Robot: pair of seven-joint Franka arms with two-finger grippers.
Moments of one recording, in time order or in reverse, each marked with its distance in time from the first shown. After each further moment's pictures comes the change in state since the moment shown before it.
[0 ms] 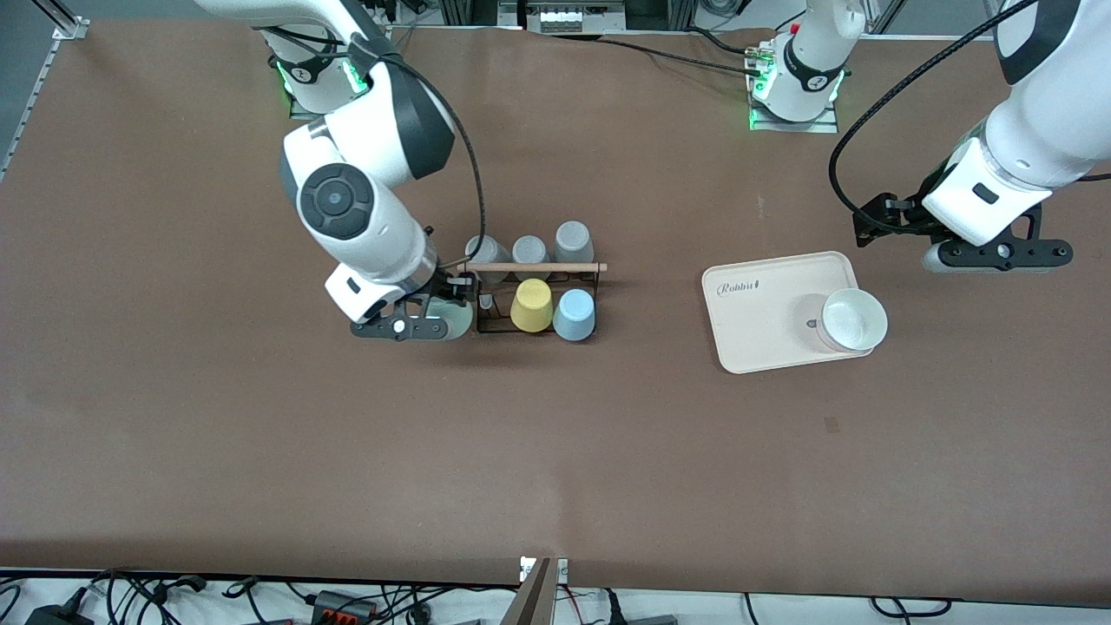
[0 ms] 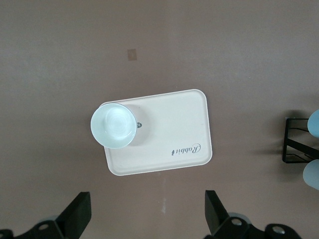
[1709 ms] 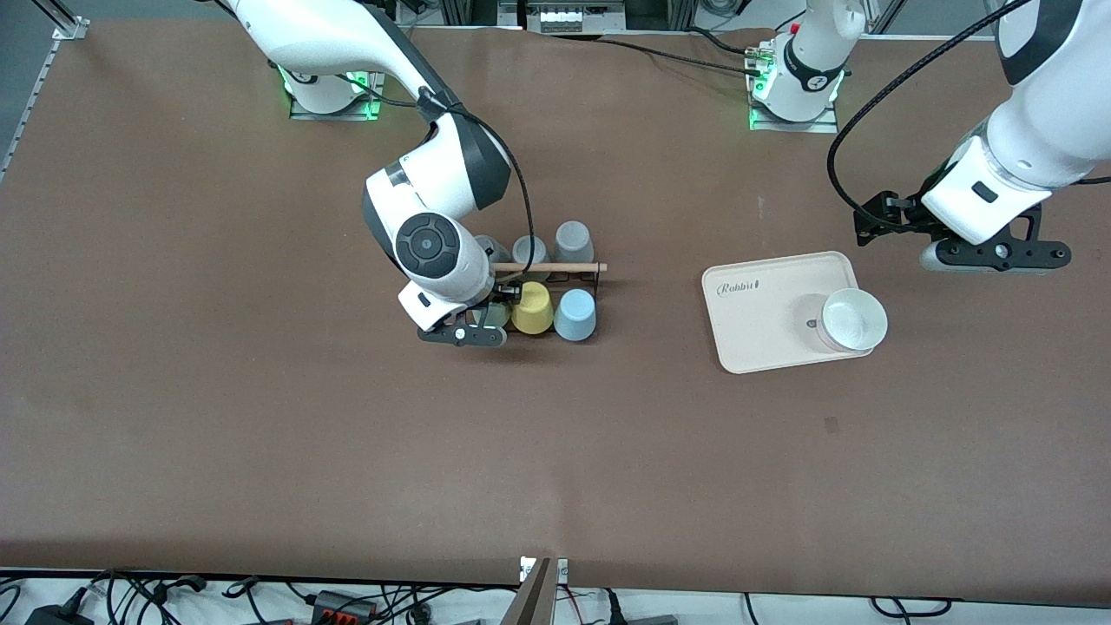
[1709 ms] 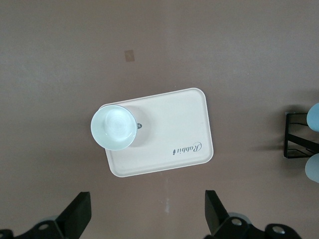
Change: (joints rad) left arm 0.000 0.000 0.003 0.000 -0.001 0.001 0.041; right arm 0.062 0.151 -0.001 0.028 0.048 0.026 0.072
